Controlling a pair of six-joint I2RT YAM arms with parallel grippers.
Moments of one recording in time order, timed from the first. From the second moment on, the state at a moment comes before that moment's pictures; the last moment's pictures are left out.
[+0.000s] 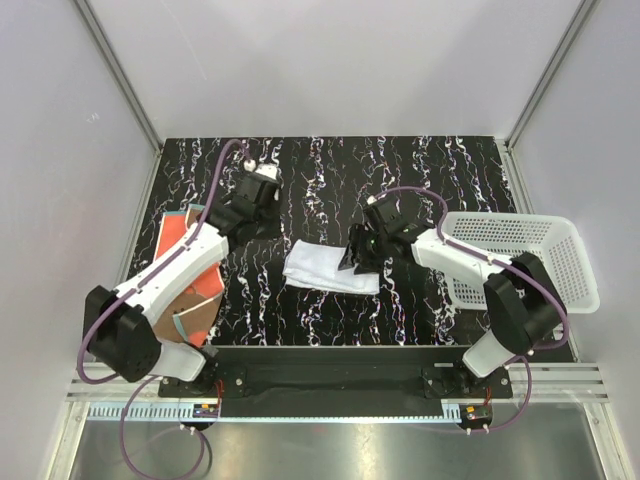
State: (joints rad) left arm -0.53 1.40 1.21 -0.67 -0.24 -0.40; right arm 0.62 1.59 1.02 -0.40 -0.22 0.77
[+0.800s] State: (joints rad) left arm -0.63 1.60 0.90 -0.46 -0.04 -0.59; right arm 0.56 1.64 0.76 -0.20 -0.33 0.85
